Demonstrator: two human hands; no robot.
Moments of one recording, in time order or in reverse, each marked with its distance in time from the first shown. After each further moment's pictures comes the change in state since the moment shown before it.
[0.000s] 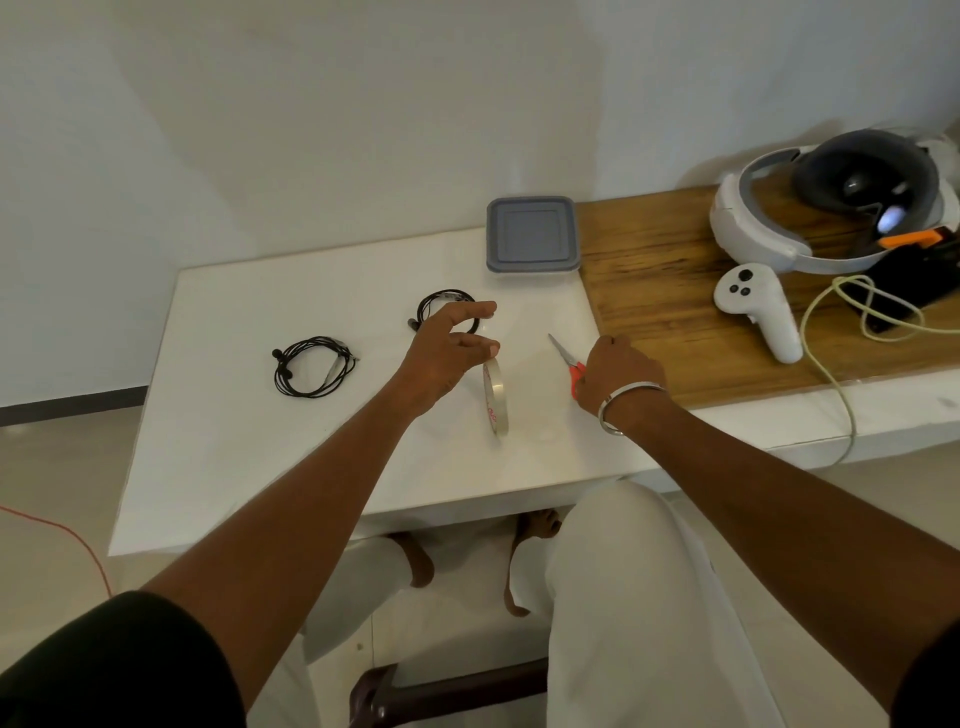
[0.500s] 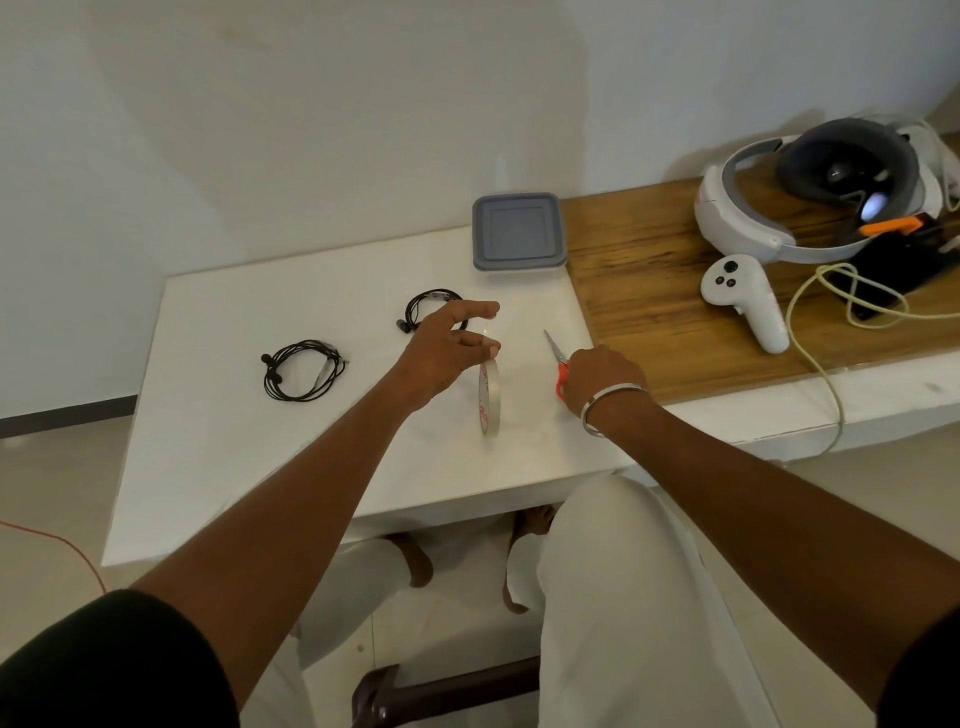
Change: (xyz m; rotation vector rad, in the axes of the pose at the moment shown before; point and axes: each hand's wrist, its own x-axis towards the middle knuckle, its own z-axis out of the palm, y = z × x) left_hand 0.005 0.004 0.006 0.083 -0.079 -0.005; right_hand -0.008 -0.005 0.000 -0.009 -0.054 -0.054
